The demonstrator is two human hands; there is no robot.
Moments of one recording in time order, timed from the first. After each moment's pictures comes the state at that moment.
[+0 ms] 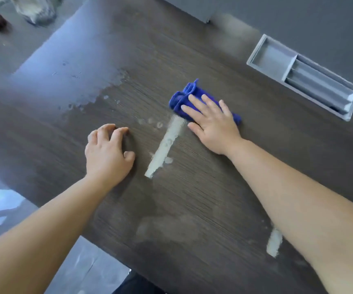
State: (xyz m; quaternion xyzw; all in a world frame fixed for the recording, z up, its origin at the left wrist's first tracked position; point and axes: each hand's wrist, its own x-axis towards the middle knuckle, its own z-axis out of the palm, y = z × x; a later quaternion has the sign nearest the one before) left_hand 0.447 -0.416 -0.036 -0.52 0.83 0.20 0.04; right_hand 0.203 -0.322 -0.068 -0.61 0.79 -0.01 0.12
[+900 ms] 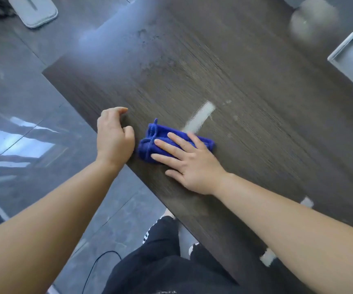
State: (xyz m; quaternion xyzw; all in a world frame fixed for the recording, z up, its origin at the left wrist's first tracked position) left_hand 0.581 -0.420 -0.041 -0.63 0.70 0.29 -0.16; right_hand 0.410 -0.306 -0.078 -0.82 0.56 -0.02 0.12
